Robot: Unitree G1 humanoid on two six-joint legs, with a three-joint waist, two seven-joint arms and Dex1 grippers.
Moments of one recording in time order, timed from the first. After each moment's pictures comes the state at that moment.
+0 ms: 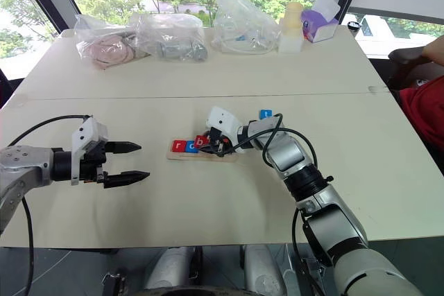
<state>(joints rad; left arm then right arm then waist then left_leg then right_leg) -0.12 0.97 0.14 -0.30 -0.55 0.64 -1.07 -0.72 -0.33 0.38 0.19 0.06 0.48 0.99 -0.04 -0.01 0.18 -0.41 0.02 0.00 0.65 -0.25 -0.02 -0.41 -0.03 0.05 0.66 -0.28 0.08</state>
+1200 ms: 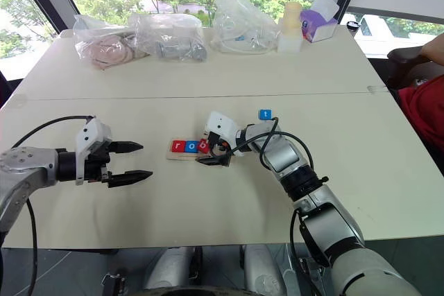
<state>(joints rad) -0.12 0.94 0.12 -0.30 -0.53 0.64 -1.04 -0.72 -0.30 0.39 0.29 0.04 0.42 0.98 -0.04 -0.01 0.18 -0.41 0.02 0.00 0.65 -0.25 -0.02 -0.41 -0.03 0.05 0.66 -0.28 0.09</state>
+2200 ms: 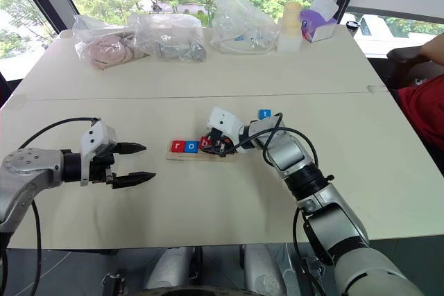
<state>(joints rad) -0.13 0.92 0.09 -0.30 -0.49 0.62 -1.04 -0.73 -0.34 0.40 0.20 0.03 0.49 1.00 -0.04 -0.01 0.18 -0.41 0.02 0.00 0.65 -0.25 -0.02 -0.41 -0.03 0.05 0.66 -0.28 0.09</state>
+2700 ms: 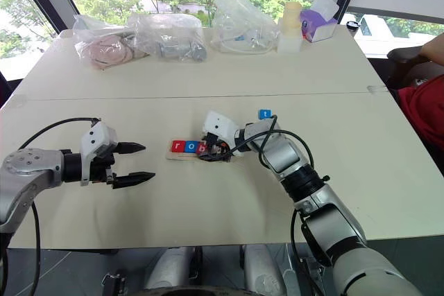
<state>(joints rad) -0.12 0.92 0.09 -0.30 -0.47 0.60 -1.03 -0.73 -0.32 0.42 0.22 0.01 0.46 0.99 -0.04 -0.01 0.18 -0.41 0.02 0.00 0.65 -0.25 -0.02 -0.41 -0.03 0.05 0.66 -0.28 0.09</state>
